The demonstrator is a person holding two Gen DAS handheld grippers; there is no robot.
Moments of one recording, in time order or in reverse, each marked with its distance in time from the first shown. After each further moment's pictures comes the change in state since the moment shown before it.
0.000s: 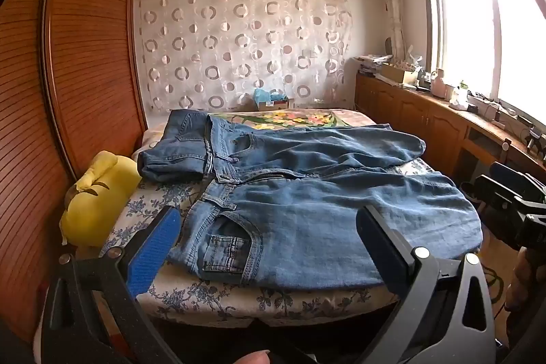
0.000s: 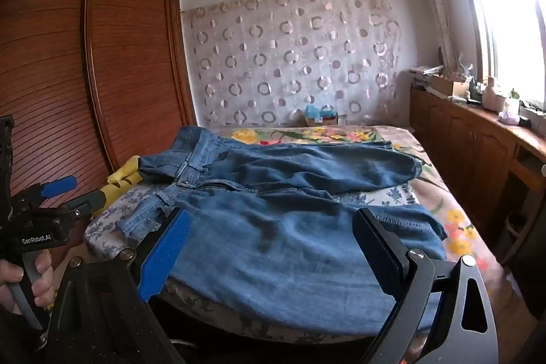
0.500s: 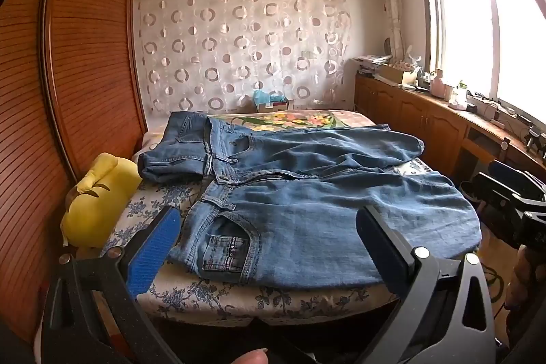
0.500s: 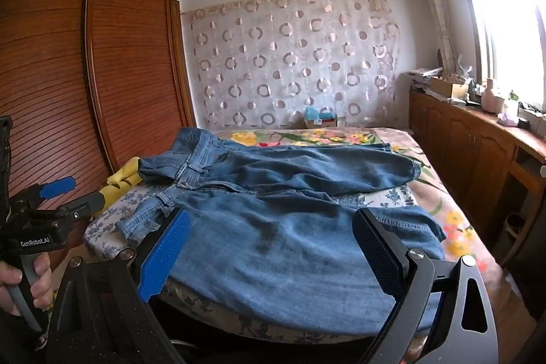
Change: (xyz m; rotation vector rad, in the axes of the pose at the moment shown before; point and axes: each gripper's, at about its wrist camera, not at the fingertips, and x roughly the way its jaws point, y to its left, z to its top) left arm 0.000 0.000 0.000 -0.003 -0.002 -0.002; right arm -0.002 -0.002 0.001 0.007 -0.009 0.003
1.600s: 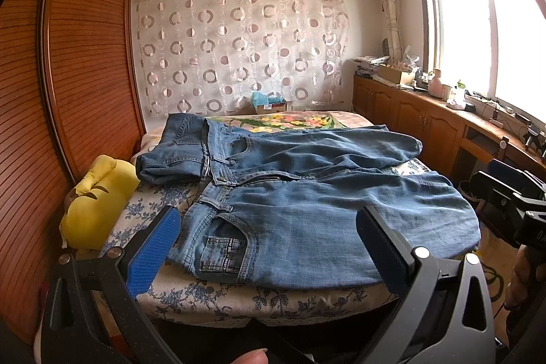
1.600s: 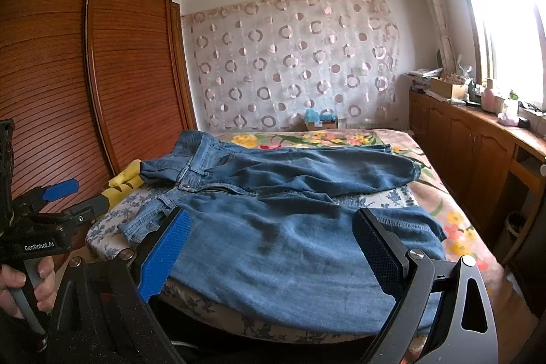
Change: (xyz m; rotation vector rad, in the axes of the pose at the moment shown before) left arm 0.000 0.000 0.000 0.002 -0.007 0.001; right arm -0.001 0.006 -0.003 0.001 -0.014 -0.001
